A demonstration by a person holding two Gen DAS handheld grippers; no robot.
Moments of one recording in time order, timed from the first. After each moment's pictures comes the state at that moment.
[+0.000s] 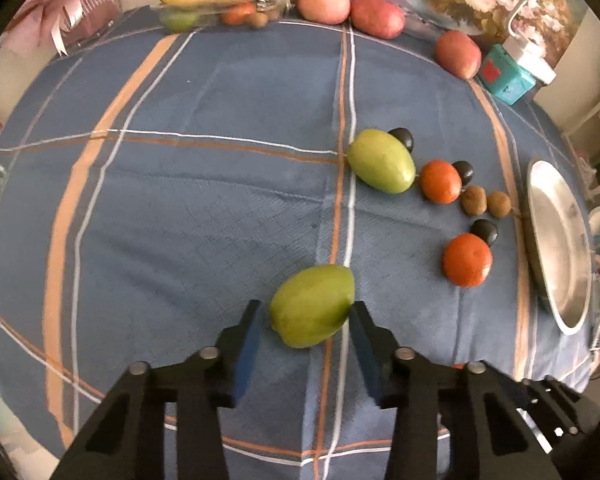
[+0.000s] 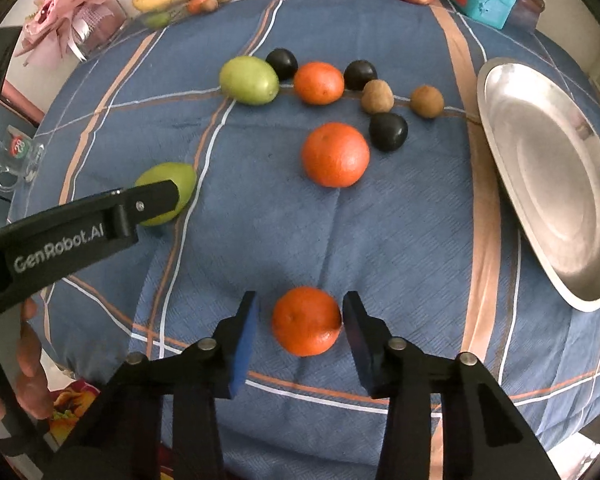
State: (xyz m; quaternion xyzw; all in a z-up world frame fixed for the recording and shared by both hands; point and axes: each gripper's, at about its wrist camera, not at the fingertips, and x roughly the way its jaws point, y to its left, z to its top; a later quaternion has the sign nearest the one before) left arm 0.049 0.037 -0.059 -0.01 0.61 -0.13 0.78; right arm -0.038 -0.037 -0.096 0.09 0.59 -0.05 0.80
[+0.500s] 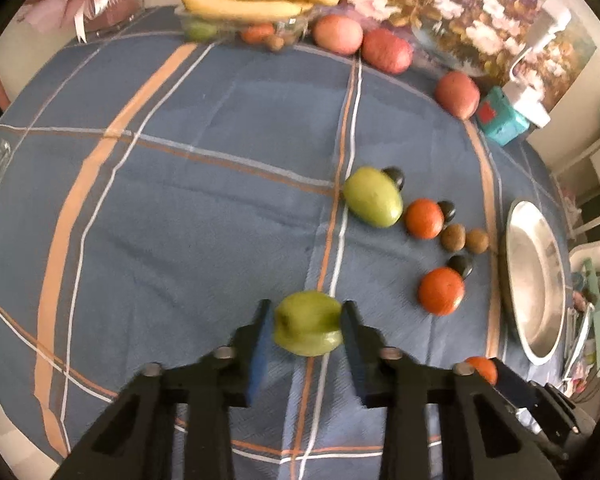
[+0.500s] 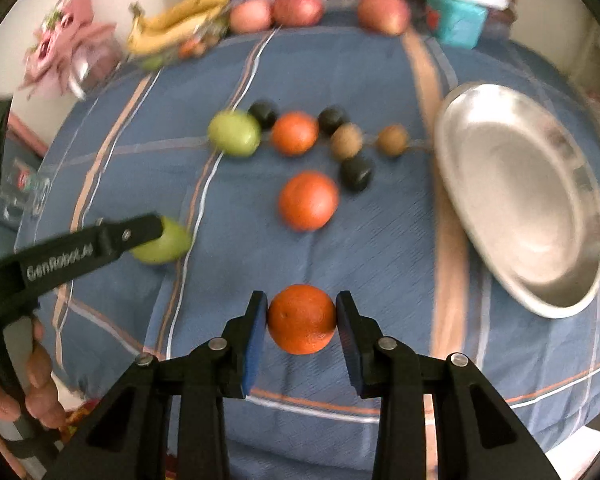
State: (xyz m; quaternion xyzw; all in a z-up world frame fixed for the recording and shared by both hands) left arm 0.053 0.051 -0.036 -0.07 0.59 -0.12 0.80; right arm -0.063 -0.066 -0.060 0.12 0.53 -0.08 0.84
